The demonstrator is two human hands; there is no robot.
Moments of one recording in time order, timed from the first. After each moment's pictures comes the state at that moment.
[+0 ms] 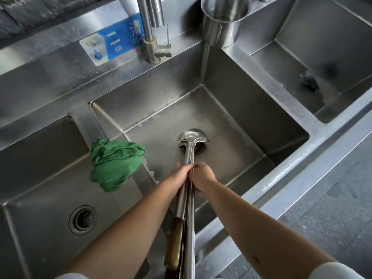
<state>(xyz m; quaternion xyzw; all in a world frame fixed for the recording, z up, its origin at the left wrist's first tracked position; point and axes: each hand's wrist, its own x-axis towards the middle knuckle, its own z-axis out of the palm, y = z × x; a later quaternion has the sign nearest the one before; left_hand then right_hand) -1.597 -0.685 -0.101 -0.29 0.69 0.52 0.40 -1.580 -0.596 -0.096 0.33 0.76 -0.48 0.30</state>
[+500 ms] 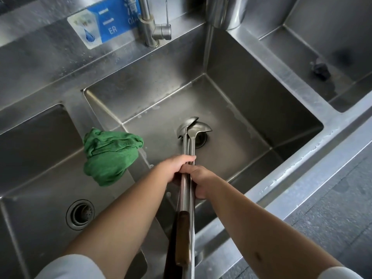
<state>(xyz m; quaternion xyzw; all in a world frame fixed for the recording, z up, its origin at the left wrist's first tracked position) -1.626 -0.700 -0.132 -0.27 0.69 0.45 0.50 -1.571 -0.606 -0.112 0.41 0.40 -0.72 0.38</state>
